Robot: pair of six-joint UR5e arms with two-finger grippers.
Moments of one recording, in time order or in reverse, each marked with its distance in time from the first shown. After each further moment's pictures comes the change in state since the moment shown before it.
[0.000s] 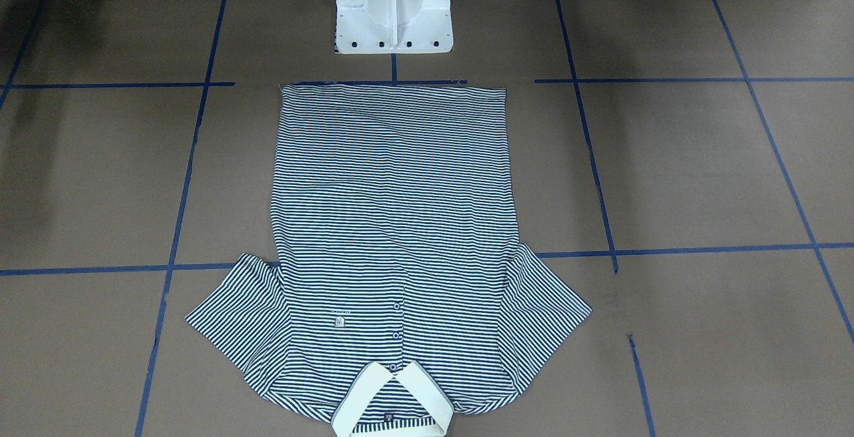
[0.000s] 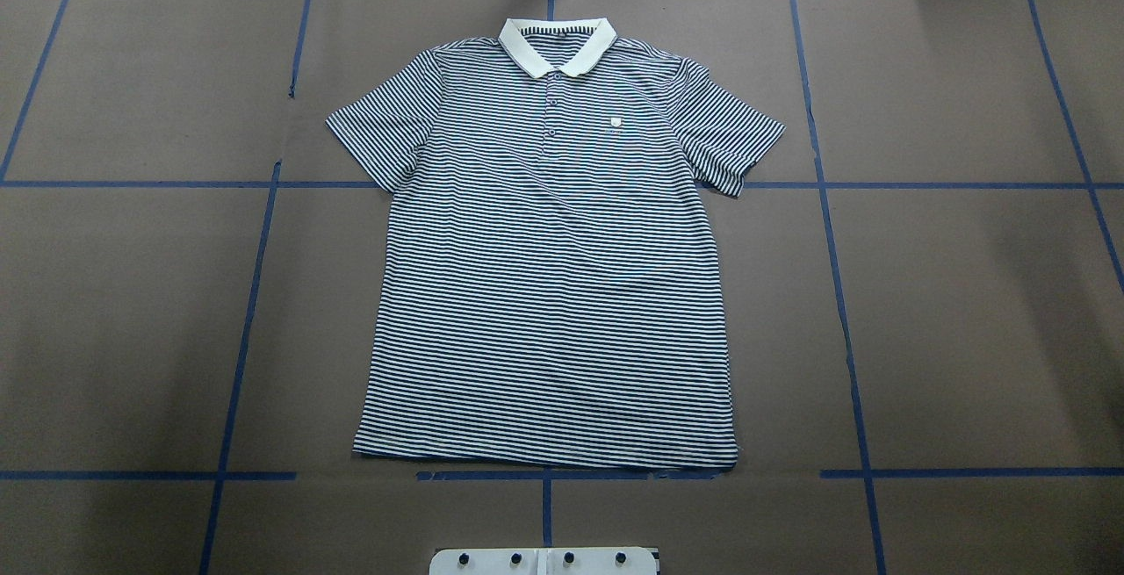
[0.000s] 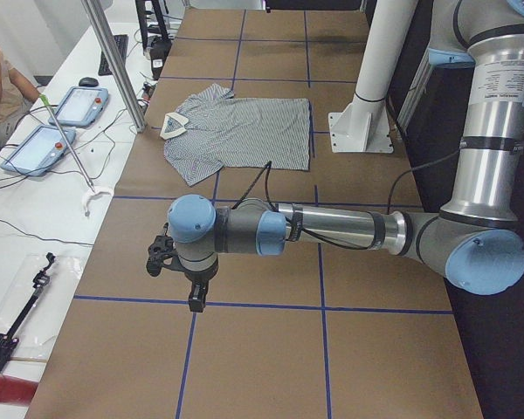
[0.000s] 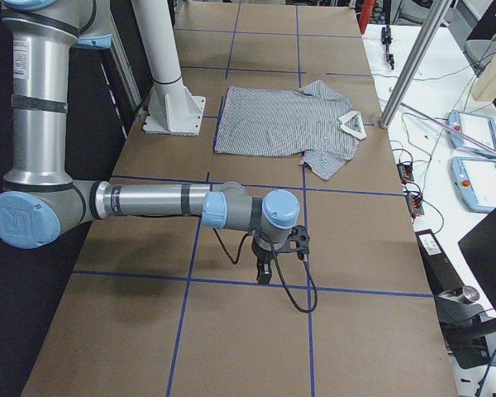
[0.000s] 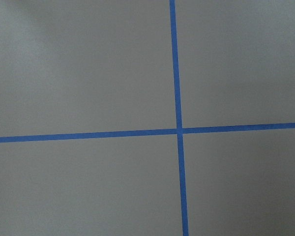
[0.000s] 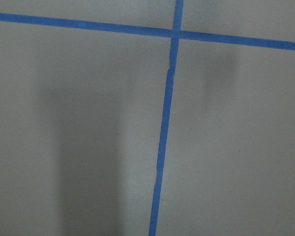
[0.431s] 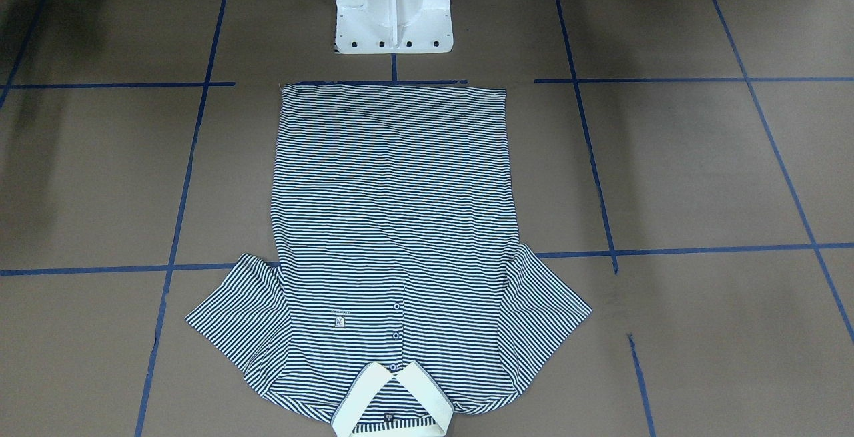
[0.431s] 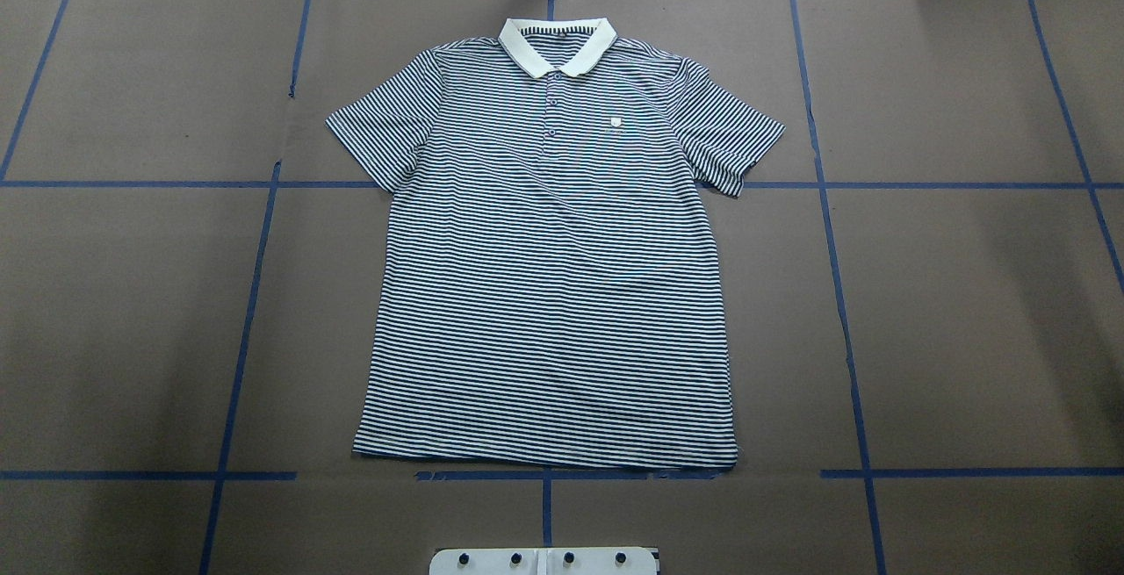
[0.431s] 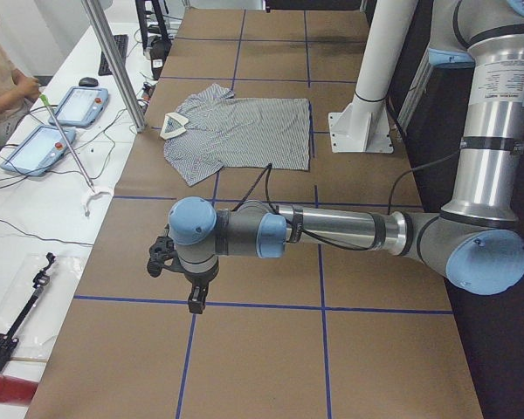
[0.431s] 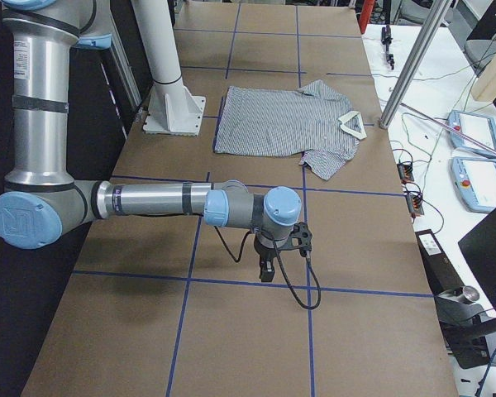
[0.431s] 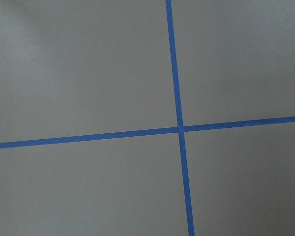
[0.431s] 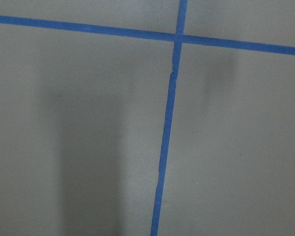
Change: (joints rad) left arm 0.004 0.007 0.016 -0.024 -0.001 0.065; right arm -0.001 0.020 -0.001 0.012 -0.002 -0.005
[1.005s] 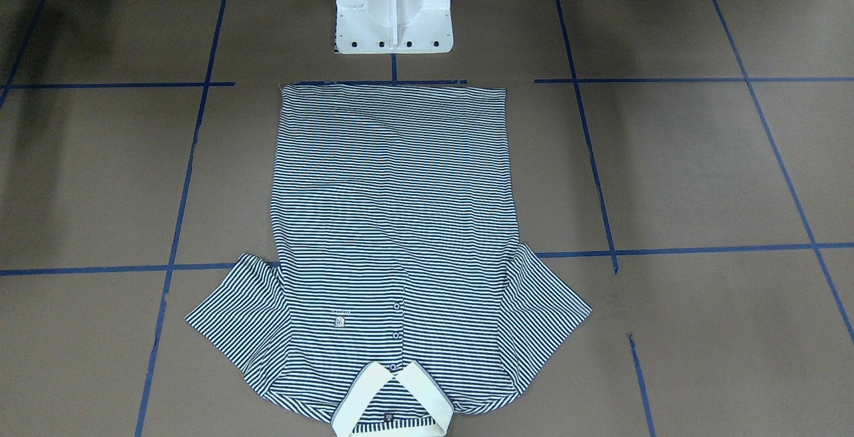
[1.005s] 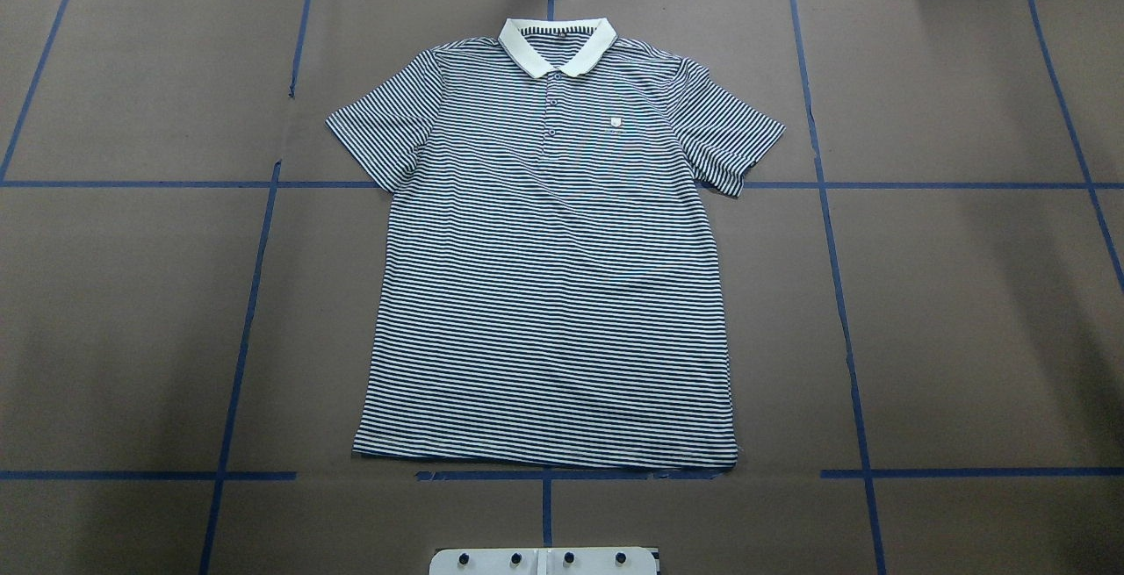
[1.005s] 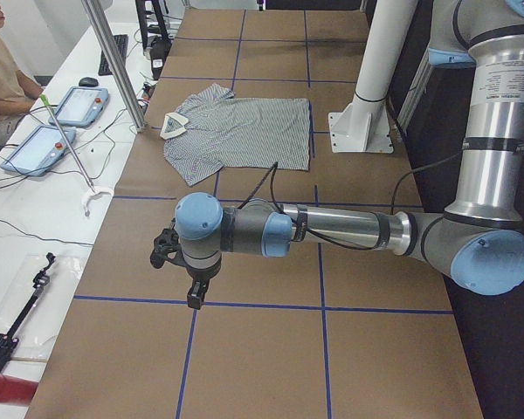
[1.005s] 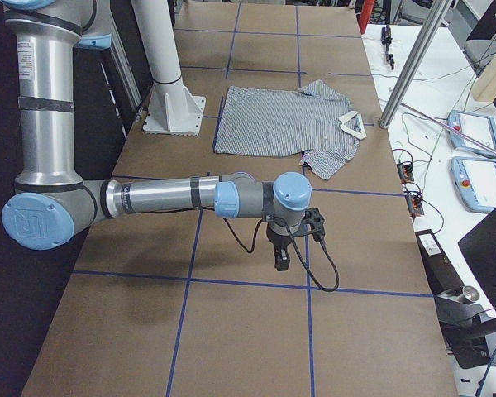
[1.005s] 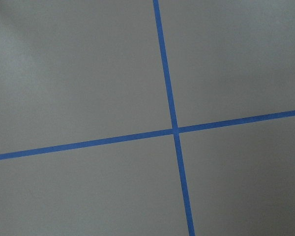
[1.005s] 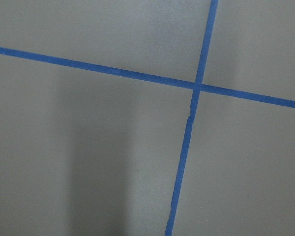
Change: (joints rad) left arm 0.003 0.023 -0.048 -0.043 -0.002 0.018; right arm -0.004 0.045 0.012 0.037 0.013 0.003
